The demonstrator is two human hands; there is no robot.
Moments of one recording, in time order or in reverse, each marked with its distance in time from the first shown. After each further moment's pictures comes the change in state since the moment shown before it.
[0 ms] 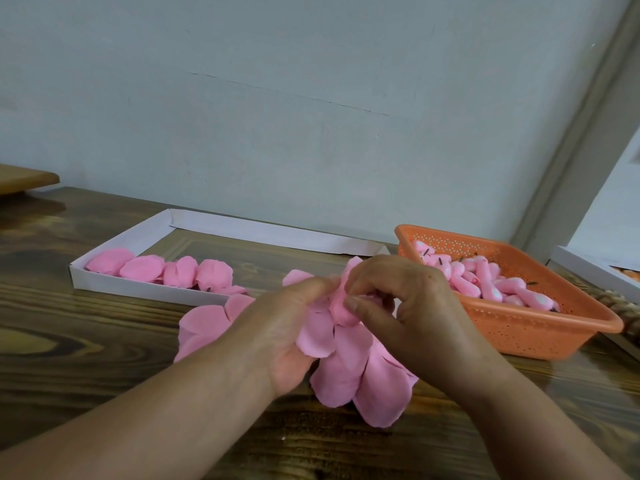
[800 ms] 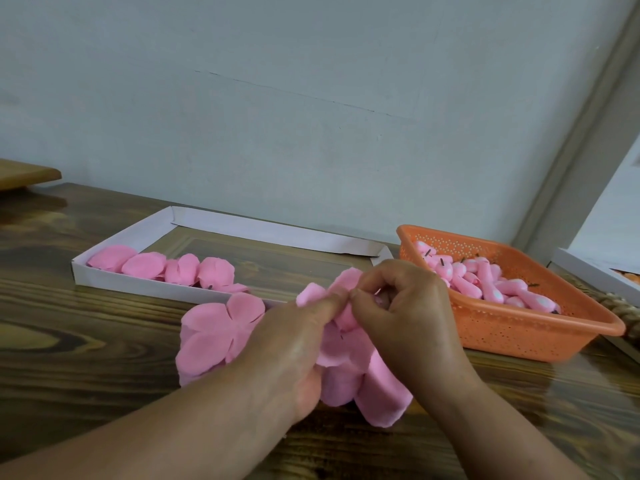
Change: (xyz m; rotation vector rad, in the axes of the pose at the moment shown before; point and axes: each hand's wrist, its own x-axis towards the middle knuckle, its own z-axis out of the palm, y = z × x) left_hand 0.004 -0.020 0.000 -0.013 0.203 0.029; right_hand -0.001 -0.006 0.023 0.144 0.268 0.348
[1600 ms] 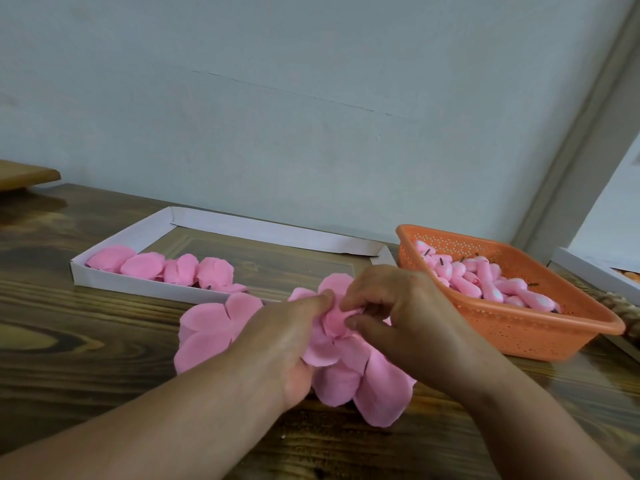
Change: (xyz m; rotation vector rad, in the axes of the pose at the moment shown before) left_hand 0.002 0.008 -0.002 -0.007 0.032 -0.056; right_hand 0.008 -0.003 -0.025 -0.205 -0.460 -0.252
